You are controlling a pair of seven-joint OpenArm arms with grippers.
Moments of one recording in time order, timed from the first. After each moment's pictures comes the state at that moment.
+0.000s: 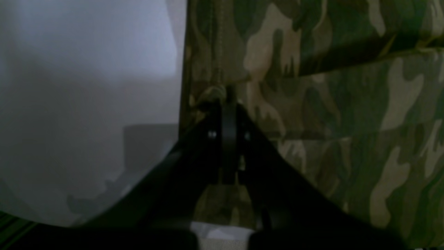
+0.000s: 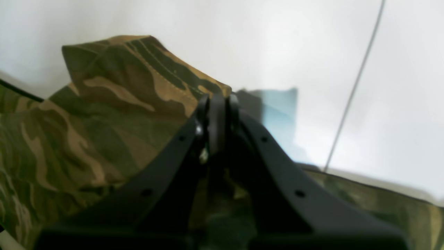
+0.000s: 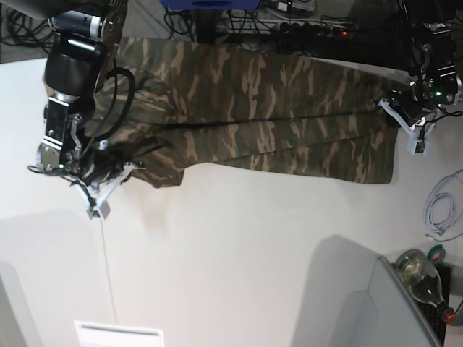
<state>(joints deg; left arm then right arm) 13.5 -24.1 -20.0 74.2 -14.9 -21.1 37.4 11.0 -2.4 23.1 63.5 0.3 28.7 -50.6</state>
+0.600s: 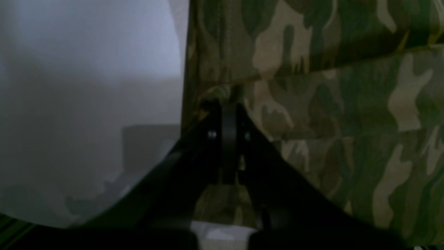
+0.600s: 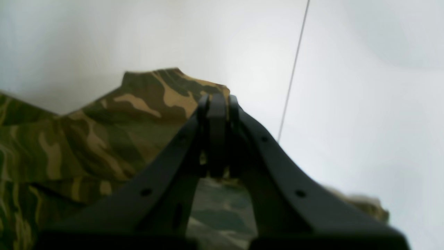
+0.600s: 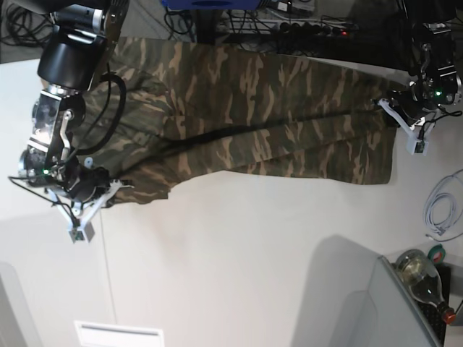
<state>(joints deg) 13.5 -24.1 -20.0 74.2 -14.9 -21.1 37.4 8.7 -2.9 22.6 79.6 0.4 28.8 -53.7</state>
